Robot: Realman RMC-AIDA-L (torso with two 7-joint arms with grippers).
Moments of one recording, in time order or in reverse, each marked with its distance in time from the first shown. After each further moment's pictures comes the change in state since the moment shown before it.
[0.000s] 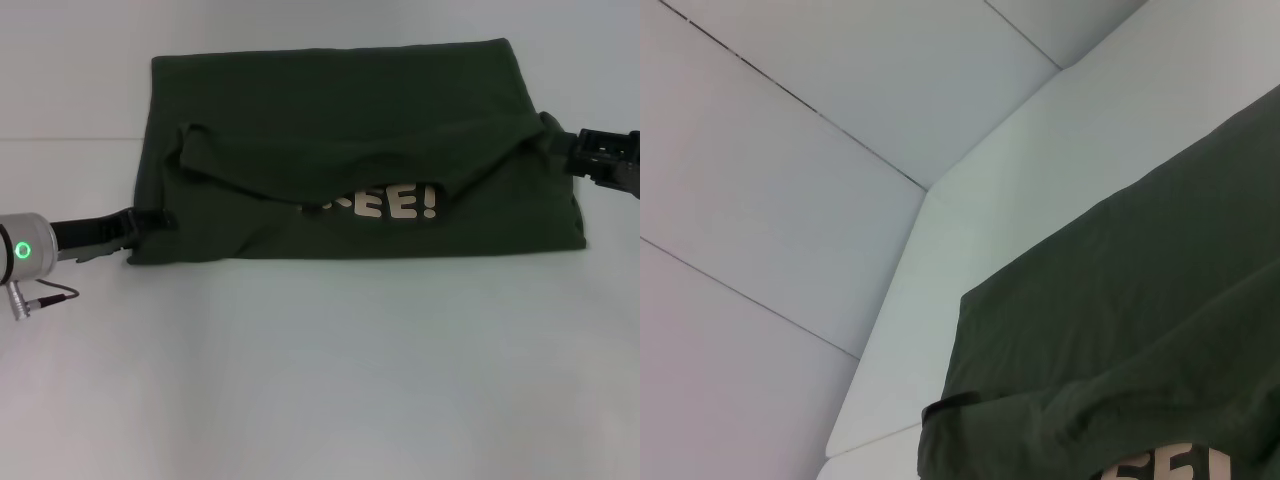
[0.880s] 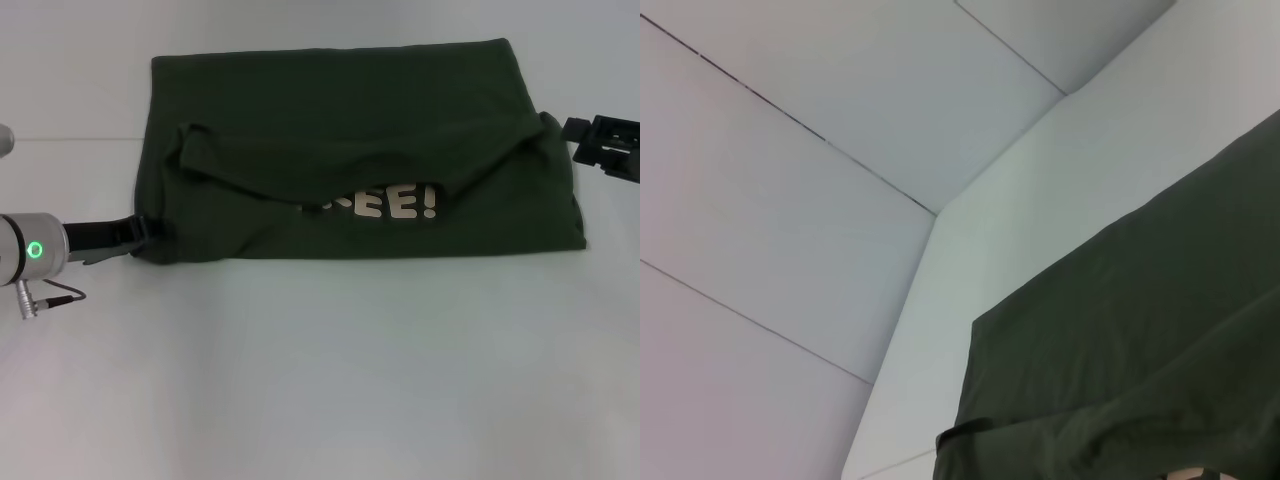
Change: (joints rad) left arm -0.008 -0.013 0.046 0.037 0.071 -0.003 -0.061; right arm 0.000 -0.001 0.049 0.000 0.003 -0.020 0.004
